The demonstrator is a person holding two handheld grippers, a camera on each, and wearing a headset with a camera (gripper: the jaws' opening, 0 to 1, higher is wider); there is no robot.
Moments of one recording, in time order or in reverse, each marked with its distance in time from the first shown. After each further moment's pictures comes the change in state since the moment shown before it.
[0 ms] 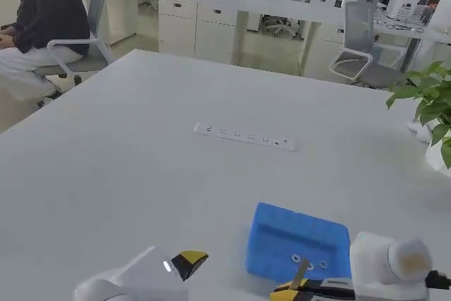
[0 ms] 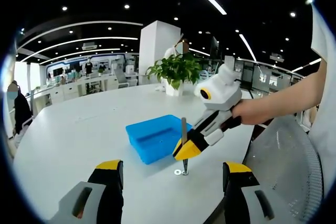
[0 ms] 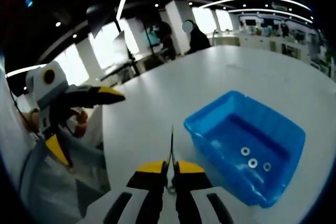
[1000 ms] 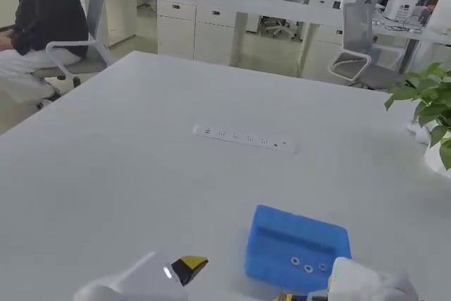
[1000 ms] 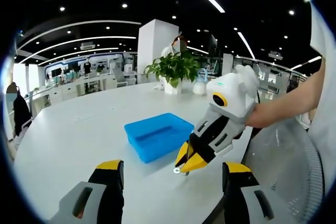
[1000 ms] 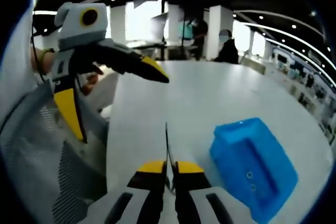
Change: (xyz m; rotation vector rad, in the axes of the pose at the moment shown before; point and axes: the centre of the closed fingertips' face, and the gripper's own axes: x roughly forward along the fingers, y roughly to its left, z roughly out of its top) left arm 0.000 -0.002 -0.002 0.014 0.014 -0.008; right arm 0.007 0.036 -0.012 -0.430 0.063 -0.009
